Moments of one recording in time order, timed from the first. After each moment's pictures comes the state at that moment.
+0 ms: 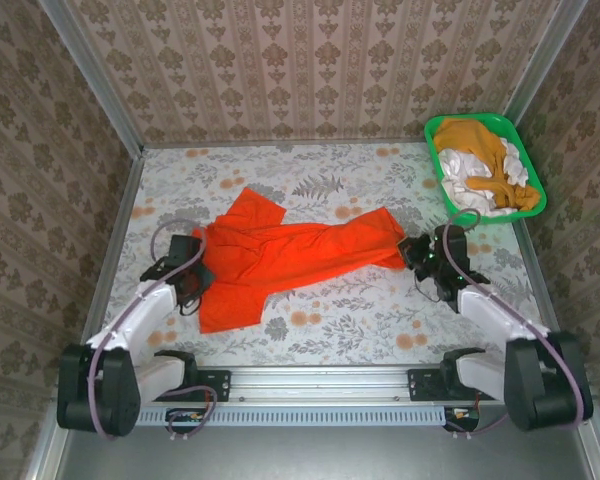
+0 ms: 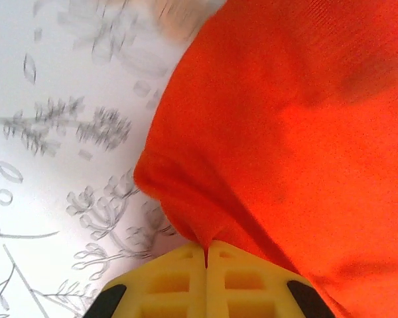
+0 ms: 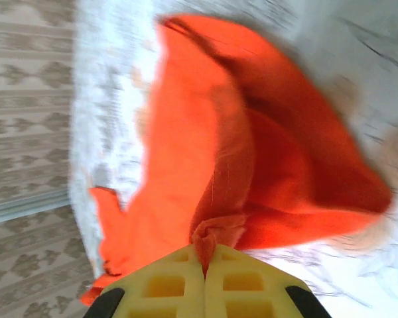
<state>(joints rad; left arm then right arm) -0.17 1.07 0.58 -0.57 -0.11 -0.87 0.09 1.08 0.48 0.05 -0.25 1.17</state>
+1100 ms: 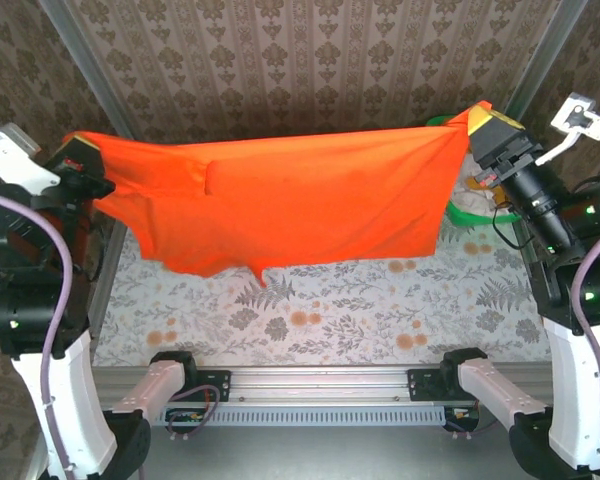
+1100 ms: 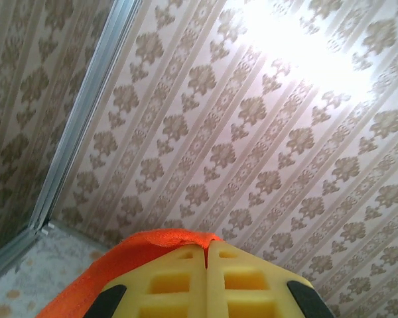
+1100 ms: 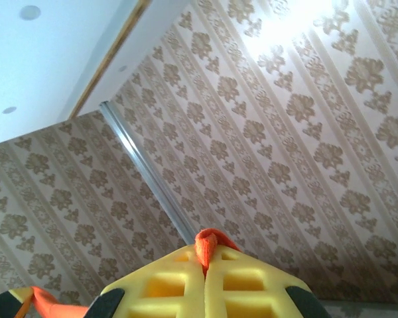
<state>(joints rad) -0.04 0.93 1.81 -0.77 -0.08 -0.53 0.09 0.92 1.62 -0.35 -0.35 0.67</state>
